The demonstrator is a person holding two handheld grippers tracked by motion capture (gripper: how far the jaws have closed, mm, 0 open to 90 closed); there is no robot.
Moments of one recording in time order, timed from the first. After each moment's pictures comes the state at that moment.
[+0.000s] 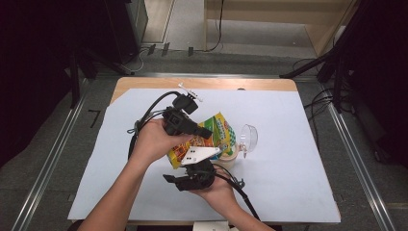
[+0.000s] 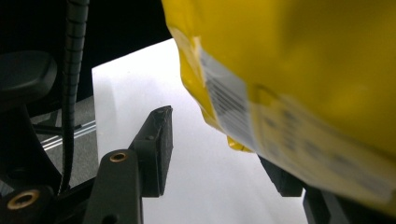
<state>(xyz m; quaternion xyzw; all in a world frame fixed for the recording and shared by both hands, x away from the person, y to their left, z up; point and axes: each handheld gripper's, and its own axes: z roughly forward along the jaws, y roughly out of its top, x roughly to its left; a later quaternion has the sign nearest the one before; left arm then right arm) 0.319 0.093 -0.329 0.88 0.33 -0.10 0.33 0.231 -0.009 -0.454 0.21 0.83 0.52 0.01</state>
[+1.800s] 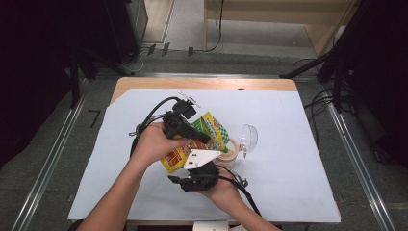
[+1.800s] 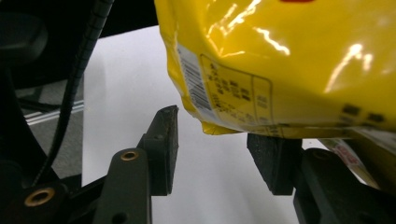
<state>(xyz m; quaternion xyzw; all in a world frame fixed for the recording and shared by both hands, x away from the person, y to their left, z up) 0.327 0.099 -0.356 0.88 0.32 -0.11 0.32 0.230 -0.016 -0.458 0.16 0.85 0.50 0.05</state>
